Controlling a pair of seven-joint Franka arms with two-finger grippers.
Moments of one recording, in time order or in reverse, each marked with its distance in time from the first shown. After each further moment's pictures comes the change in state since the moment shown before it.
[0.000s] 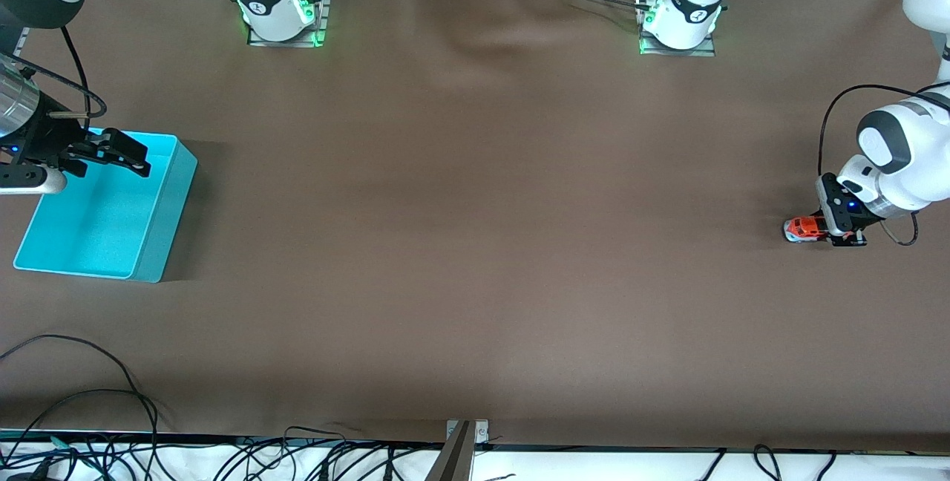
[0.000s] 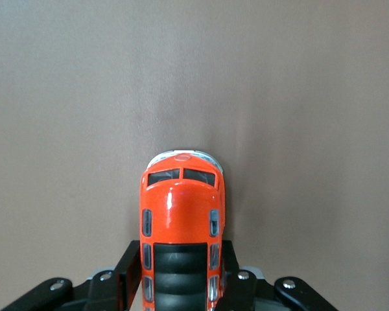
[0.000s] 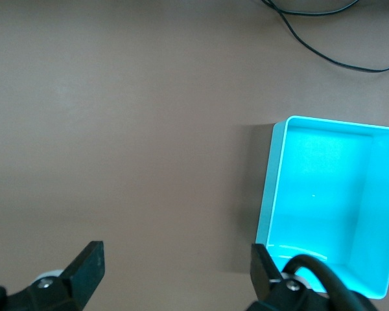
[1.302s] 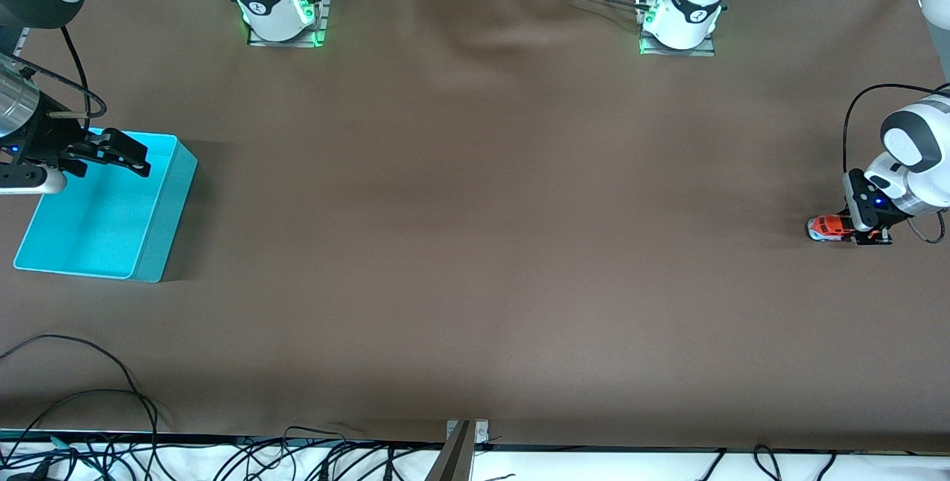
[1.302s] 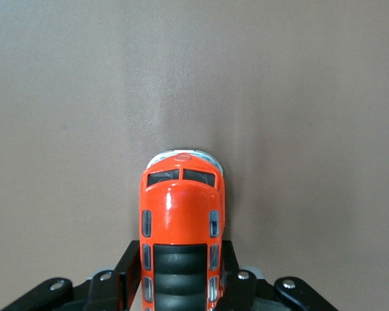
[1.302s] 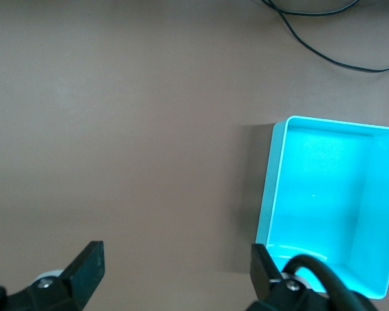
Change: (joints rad) left arm 0.079 0.040 0.000 0.065 0.000 0.000 0.149; right arm 0.000 0.000 0.000 0.000 0.000 0.000 0.000
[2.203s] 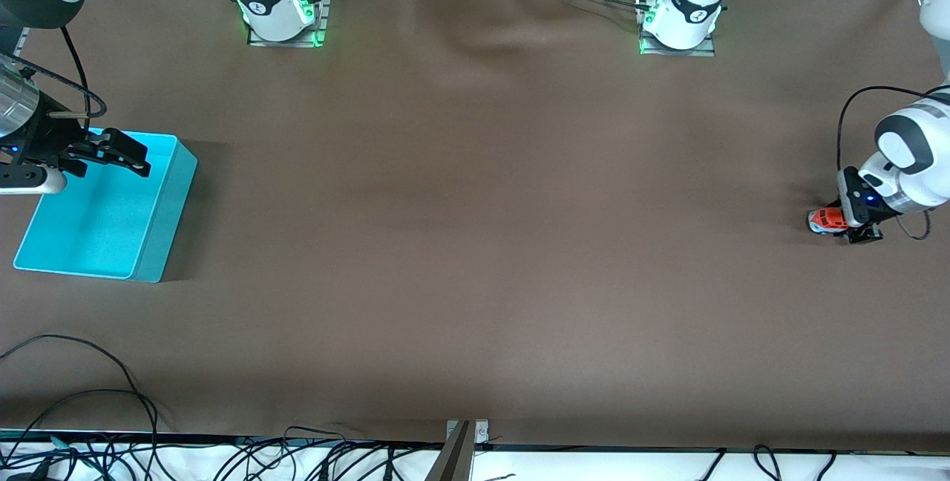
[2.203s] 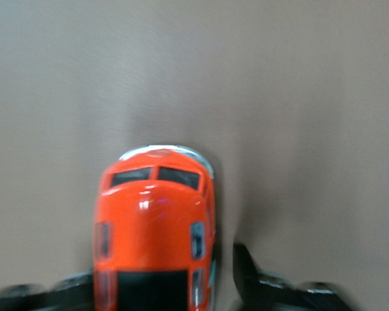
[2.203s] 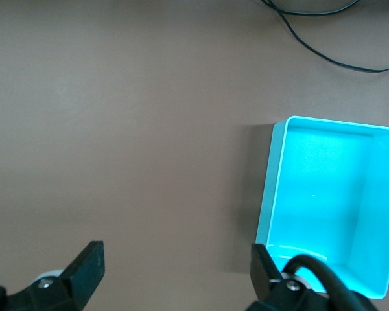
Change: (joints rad) left arm 0.041 0.070 -0.001 0.006 0.000 0.002 0.043; right arm 0.000 0.000 0.000 0.000 0.000 0.000 0.000
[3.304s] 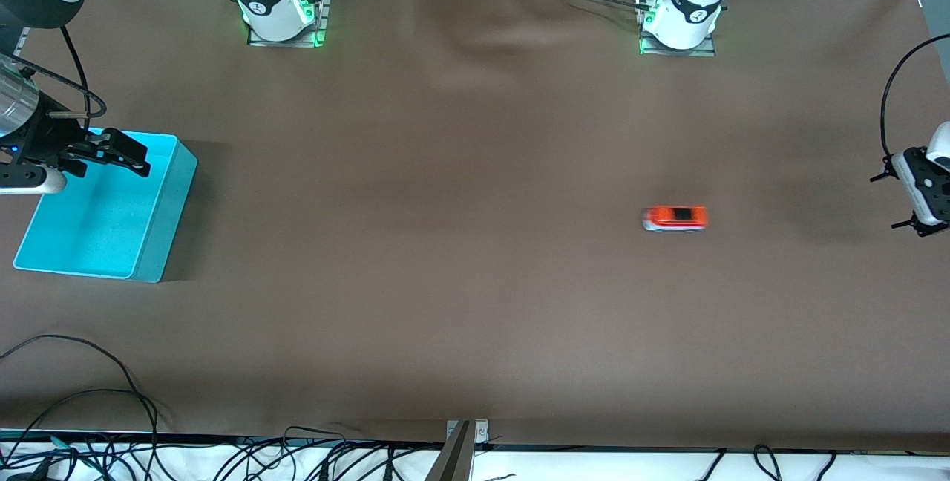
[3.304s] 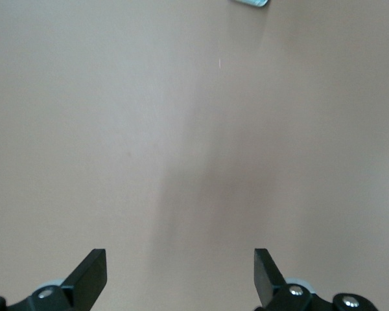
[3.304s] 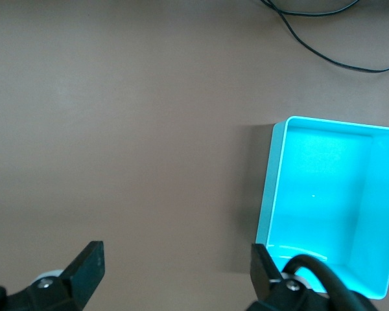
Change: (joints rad) left arm -0.032 -0.328 -0.126 0.148 0.000 -0.540 -0.402; right arm 0.000 0.000 0.000 0.000 0.000 0.000 0.000
